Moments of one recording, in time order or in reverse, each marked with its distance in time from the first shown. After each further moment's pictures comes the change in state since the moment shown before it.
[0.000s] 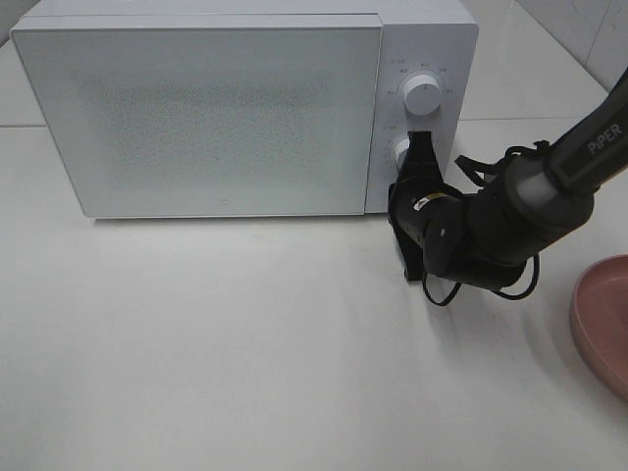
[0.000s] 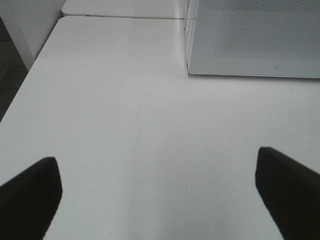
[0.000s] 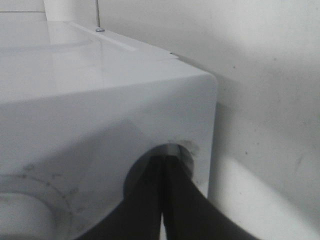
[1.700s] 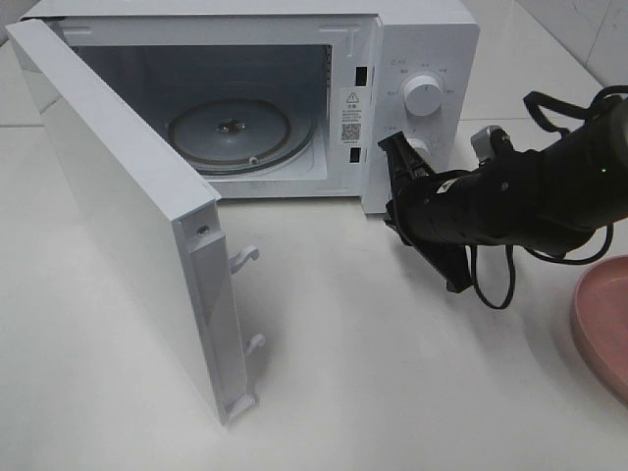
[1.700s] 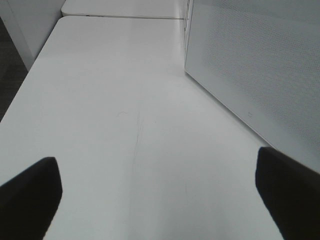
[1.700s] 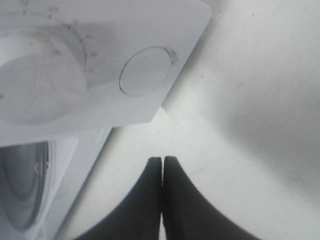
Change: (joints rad) left arm 0.000 0.000 0.000 0.000 0.000 0.000; right arm -0.005 -0.281 0.120 -0.044 0.473 -0.478
